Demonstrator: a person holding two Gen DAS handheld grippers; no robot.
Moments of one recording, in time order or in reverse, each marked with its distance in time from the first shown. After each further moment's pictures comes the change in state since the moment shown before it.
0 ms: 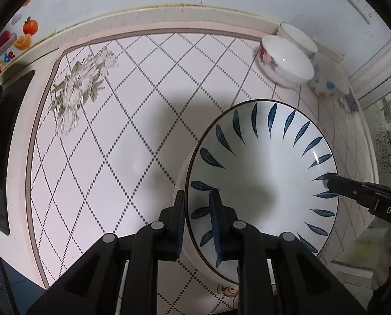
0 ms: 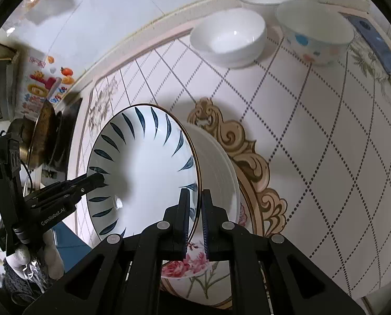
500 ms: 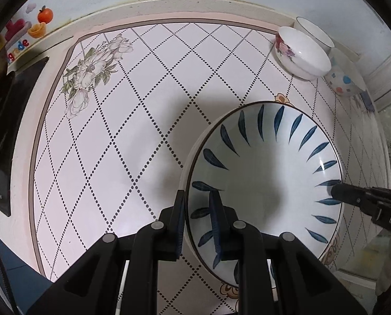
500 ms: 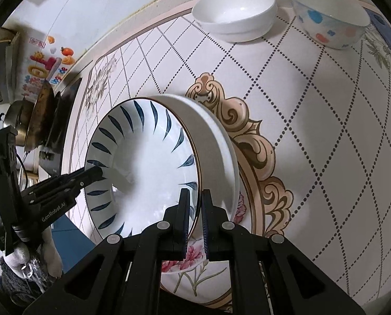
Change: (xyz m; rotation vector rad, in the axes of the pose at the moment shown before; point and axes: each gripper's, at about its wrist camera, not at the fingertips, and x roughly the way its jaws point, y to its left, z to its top) left arm 0.010 -0.003 -0.013 -0.054 0.006 0.083; right arm 0.028 -0.003 -0.006 -0.064 0.079 0.011
